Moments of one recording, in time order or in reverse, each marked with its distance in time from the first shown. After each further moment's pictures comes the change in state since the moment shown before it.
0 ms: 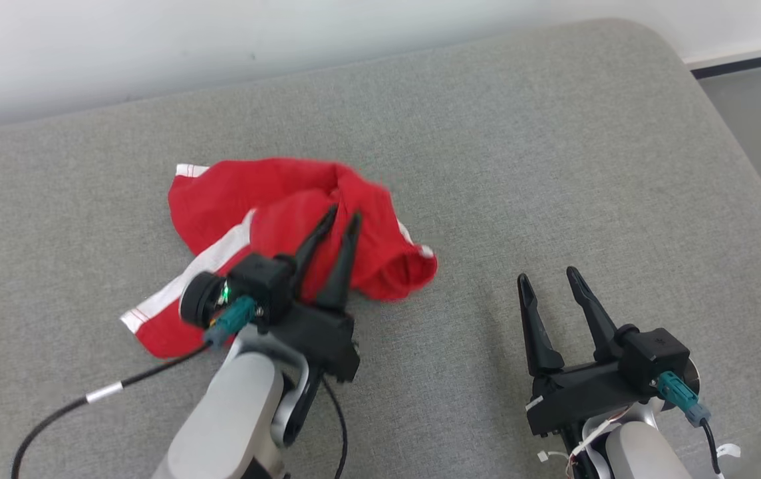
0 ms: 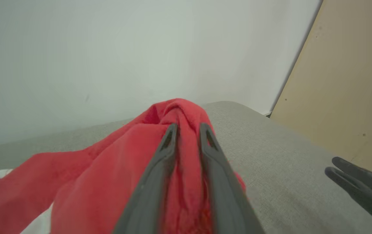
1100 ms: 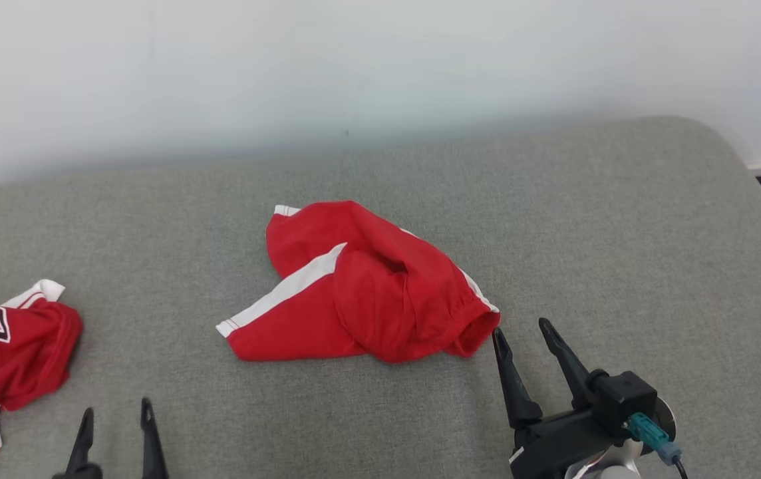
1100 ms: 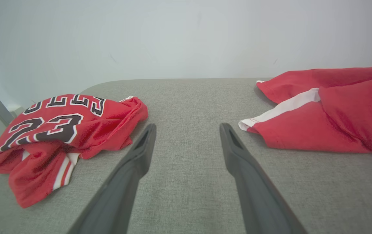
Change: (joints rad) left arm 0.596 0.022 0.537 -0.266 0.281 0.122 0.000; right arm 0.079 0.007 0.067 0.022 0.003 0.000 0.000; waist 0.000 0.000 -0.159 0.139
